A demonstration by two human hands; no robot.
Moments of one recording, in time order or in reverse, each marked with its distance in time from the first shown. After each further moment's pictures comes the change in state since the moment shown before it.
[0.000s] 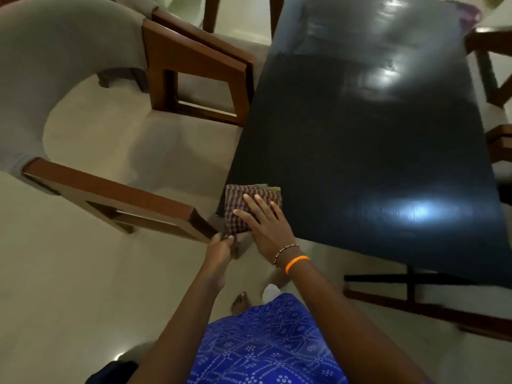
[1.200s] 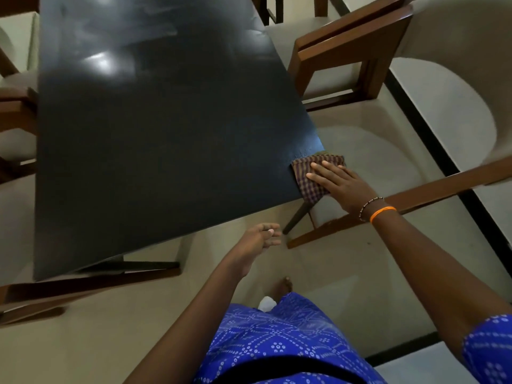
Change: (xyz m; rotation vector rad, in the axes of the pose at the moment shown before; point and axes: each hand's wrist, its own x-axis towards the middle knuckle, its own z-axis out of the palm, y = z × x) left_hand -0.108 -0.110 0.343 0.742 -0.686 -0.051; right_hand -0.391 0.346 -0.054 -0.207 0.107 0.434
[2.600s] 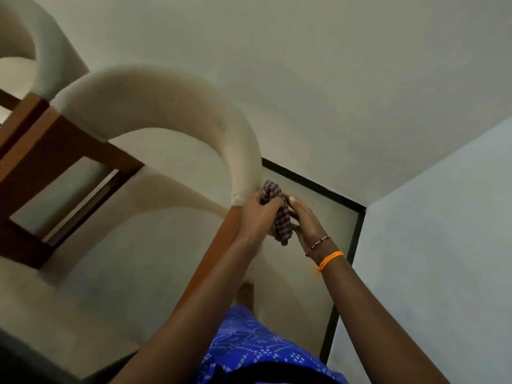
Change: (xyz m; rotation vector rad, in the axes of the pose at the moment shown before) left_hand 0.162 0.198 0.504 0.316 -0.402 0.324; right_hand -0.268 0.270 -0.033 1.645 0.896 1.383
